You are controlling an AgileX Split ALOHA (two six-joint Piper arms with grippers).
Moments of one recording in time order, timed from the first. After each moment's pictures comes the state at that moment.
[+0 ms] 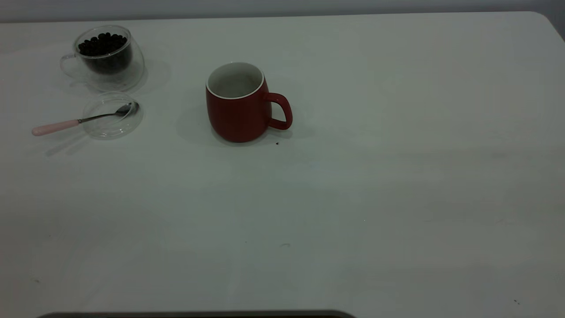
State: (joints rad) left arm 0.00 0.01 -0.50 -0.26 1.05 0.10; right arm -0.07 0.03 -0.47 0.10 1.13 -0.15
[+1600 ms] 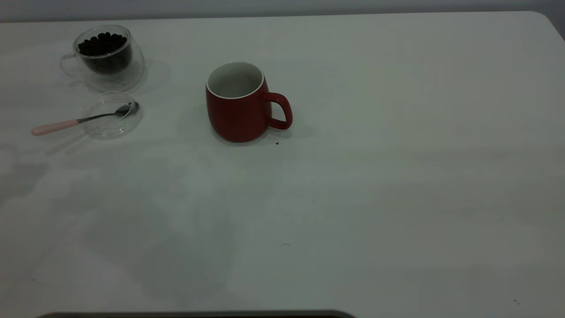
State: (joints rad) left arm 0.46 1.75 -0.85 -0.91 0.55 0.69; right arm -0.07 0.03 -0.47 0.10 1.13 -0.14
